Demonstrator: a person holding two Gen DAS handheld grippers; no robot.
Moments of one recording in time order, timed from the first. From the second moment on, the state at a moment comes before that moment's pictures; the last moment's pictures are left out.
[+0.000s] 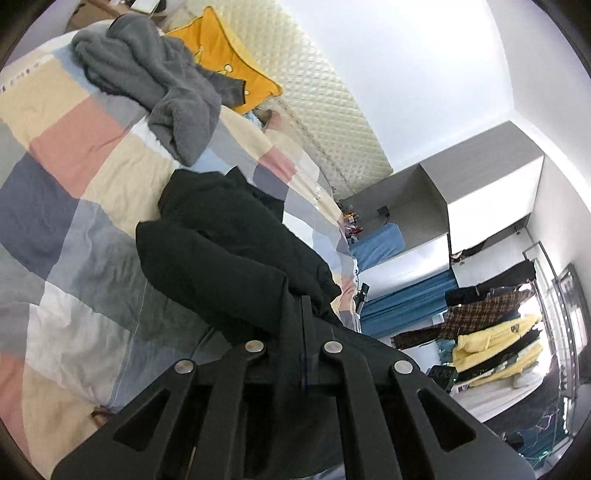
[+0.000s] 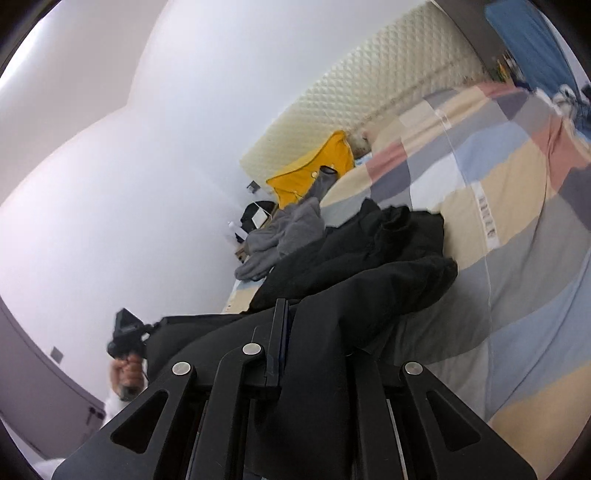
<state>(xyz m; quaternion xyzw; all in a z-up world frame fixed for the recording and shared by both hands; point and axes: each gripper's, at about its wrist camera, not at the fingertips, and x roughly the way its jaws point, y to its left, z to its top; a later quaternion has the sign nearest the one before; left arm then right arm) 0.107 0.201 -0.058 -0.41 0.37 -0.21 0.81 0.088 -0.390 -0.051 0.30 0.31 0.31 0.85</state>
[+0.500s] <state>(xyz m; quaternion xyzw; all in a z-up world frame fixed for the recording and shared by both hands) 0.048 0.204 -0.032 -0.38 0.39 -0.21 0.81 -0.013 -0.392 -0.050 0.32 0.27 0.29 0.86</state>
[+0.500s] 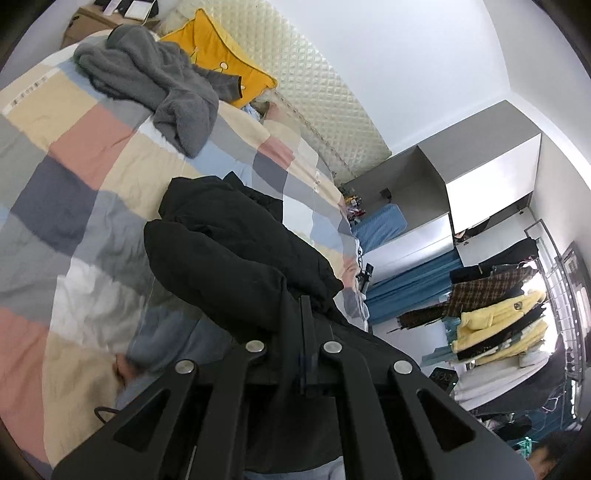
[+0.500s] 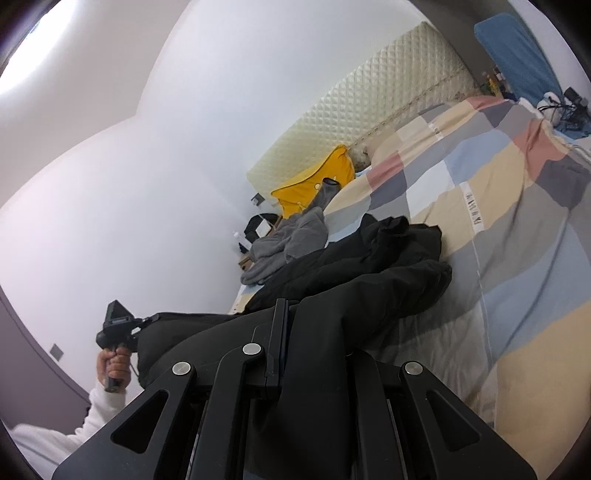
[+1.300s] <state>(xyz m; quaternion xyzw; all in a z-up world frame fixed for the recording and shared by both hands) 0.119 0.216 -0.042 -0.36 0.43 -0.18 0.81 0.091 -0.401 -0.049 0.37 0.26 0.23 0.86</state>
